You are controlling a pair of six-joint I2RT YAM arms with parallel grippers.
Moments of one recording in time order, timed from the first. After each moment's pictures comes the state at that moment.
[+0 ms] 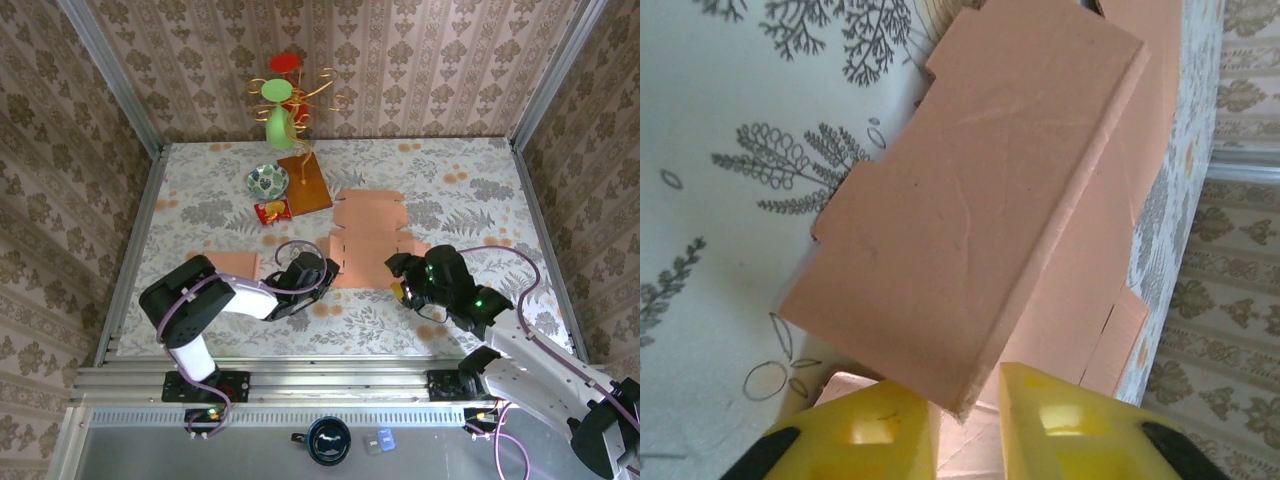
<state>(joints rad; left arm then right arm) -0.93 1.72 0.58 0.56 -0.11 -1.58 0.53 0.82 0.50 -0.32 -0.16 1.57</state>
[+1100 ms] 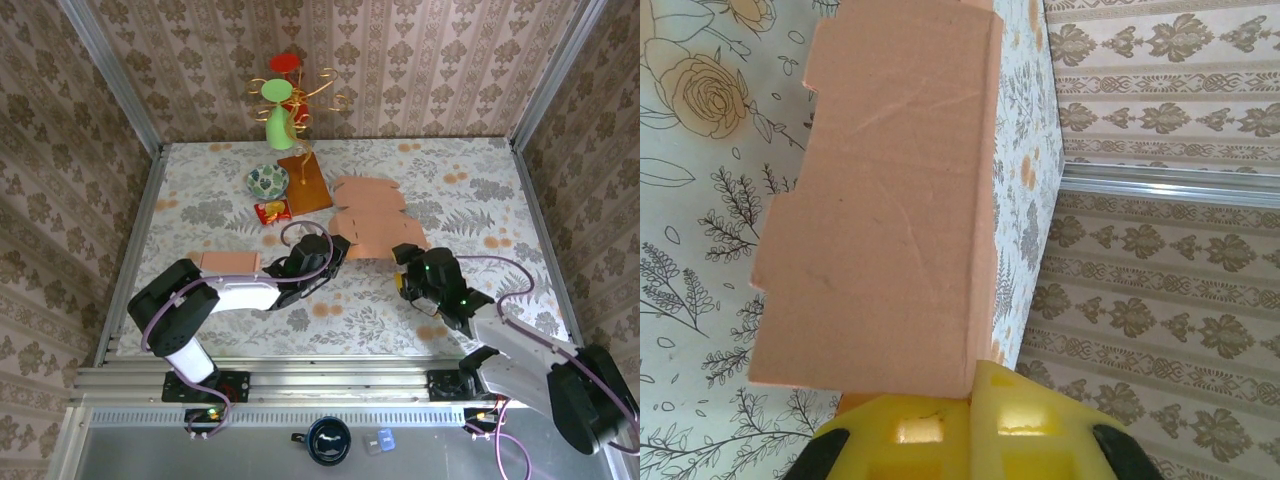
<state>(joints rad) -0.94 1.64 0.73 0.54 -0.16 -1.61 0.45 1.03 0.34 0.14 -0.04 1.68</state>
